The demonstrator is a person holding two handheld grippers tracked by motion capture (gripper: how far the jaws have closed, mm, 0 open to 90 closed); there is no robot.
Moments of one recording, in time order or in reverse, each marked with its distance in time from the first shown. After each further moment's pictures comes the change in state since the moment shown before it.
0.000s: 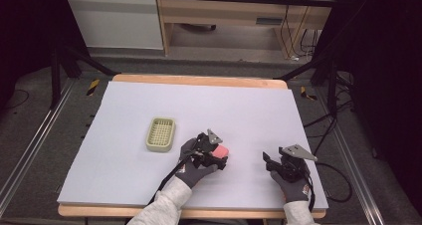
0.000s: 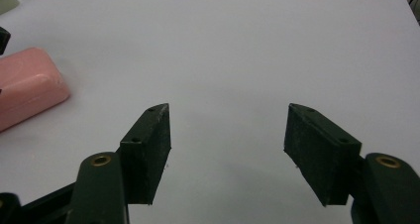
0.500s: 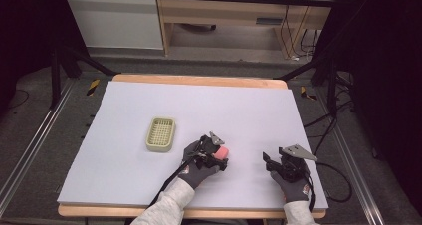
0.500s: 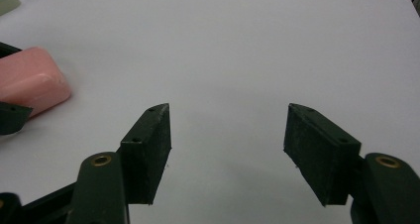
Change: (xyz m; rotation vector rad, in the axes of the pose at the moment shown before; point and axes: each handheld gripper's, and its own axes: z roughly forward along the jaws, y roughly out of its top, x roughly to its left) left arm -0.004 -0.004 0.014 0.045 0.000 -0.026; right arm 0.000 -0.001 0.000 0.004 0.006 0.007
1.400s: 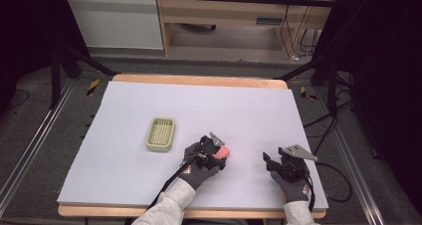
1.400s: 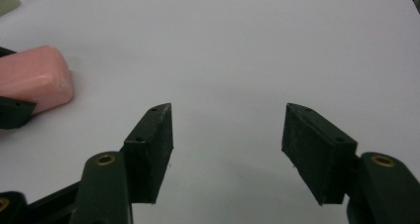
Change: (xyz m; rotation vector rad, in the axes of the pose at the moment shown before) left arm -0.003 0.000 -0.002 0.009 0.033 0.016; right arm -0.001 0.000 0.000 0.001 0.002 0.003
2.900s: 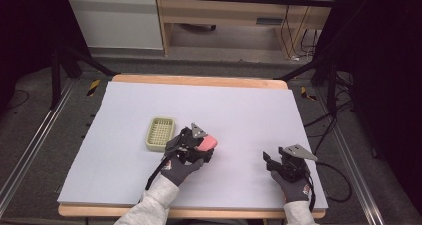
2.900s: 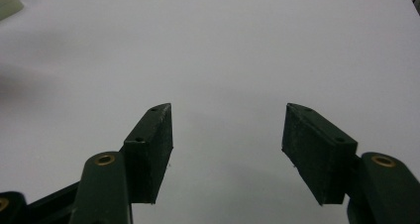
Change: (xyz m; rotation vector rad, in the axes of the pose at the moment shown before) left arm 0.035 -0.001 -0.063 -0.095 0.011 -0.038; right arm 0.001 0.000 -0.001 -0.006 0.002 0.006
